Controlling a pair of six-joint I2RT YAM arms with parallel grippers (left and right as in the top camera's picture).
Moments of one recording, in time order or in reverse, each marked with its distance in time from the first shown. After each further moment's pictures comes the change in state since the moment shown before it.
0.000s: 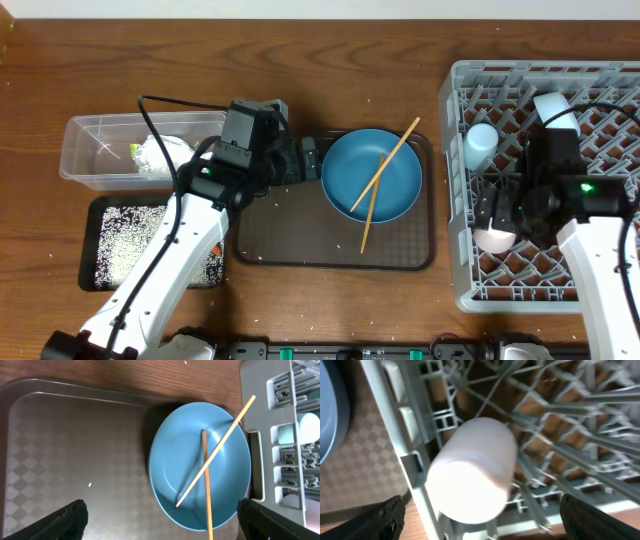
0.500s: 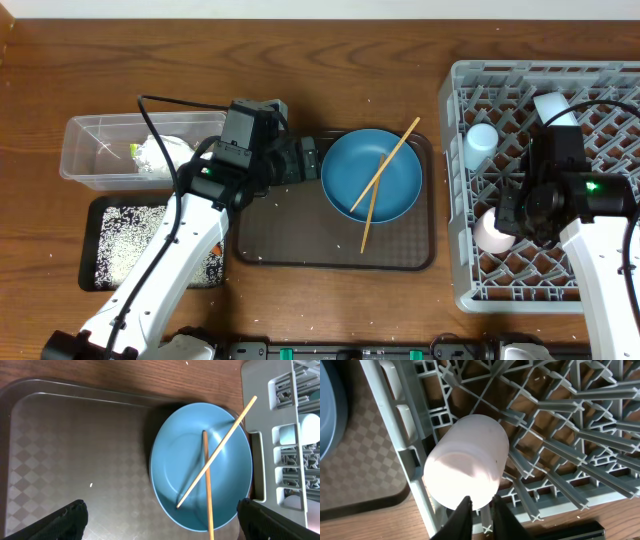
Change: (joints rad) left arm 0.000 0.000 0.000 0.000 -0.003 0.000; right arm 0.000 0.000 0.019 -0.025 -0.011 0.001
